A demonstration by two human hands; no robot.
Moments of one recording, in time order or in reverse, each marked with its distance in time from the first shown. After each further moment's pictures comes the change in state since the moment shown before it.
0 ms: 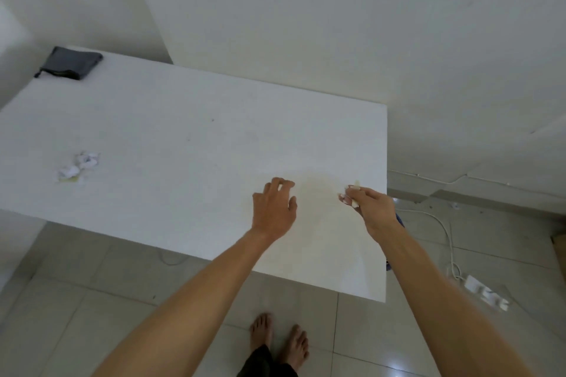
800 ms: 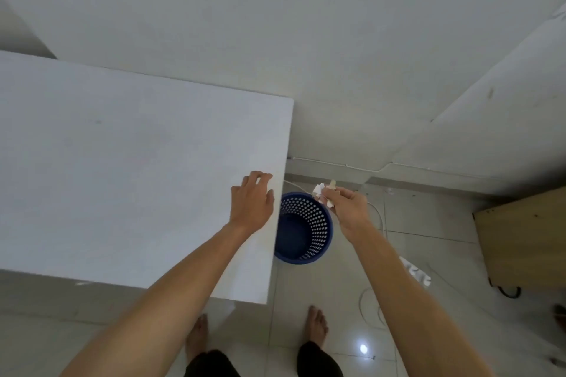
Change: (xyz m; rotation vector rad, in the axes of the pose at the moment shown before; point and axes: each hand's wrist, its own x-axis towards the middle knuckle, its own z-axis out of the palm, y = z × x) left_hand 0.053 0.197 0.108 0.013 -0.059 0.040; right_hand 0.056 -0.047 -0.206 -0.114 0.121 0.027
